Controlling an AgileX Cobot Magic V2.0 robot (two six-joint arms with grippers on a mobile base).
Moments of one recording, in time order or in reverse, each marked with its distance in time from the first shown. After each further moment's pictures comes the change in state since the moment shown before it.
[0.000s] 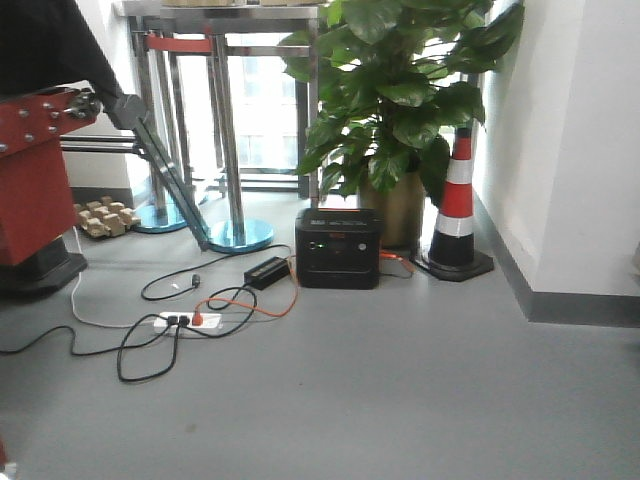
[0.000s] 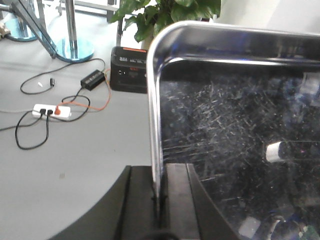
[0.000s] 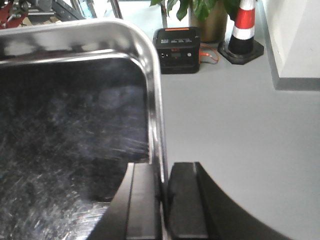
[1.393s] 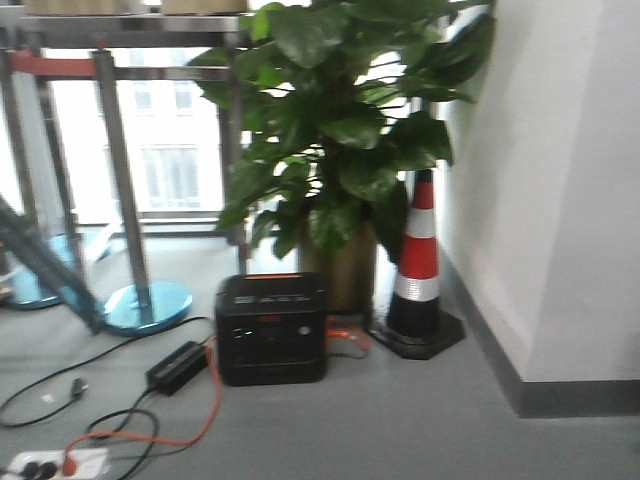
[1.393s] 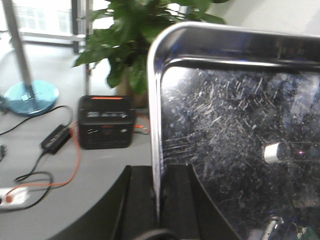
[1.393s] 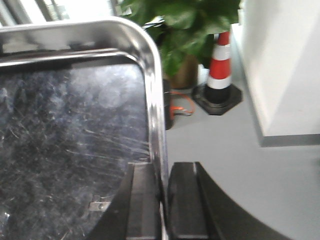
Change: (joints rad) left arm 0.000 0.000 0.000 0.008 0.002 0.000; right arm 0.000 0.006 0.000 0.000 -0.002 0.000
